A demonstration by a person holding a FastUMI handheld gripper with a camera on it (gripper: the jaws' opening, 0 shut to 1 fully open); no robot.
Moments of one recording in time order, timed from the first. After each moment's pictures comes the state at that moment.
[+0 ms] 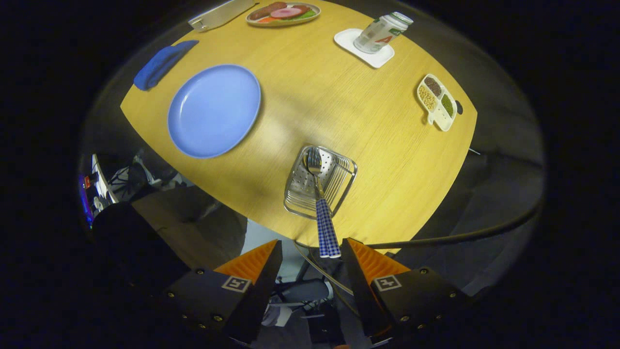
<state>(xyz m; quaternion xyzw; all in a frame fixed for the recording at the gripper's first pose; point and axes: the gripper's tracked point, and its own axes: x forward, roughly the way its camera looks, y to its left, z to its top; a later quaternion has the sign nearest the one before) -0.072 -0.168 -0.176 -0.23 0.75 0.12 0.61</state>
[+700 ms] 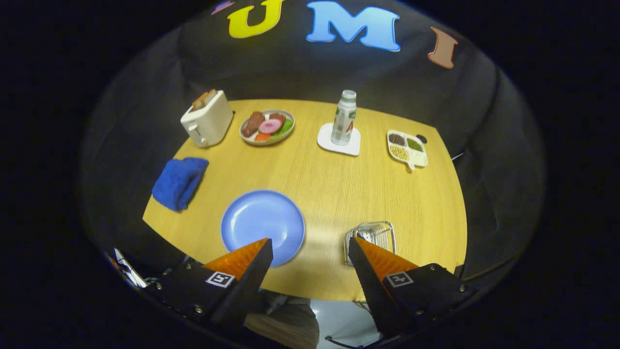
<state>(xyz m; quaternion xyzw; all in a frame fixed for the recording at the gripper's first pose) -0.024 -0.054 -0.117 -0.03 0.45 0.05 0.89</state>
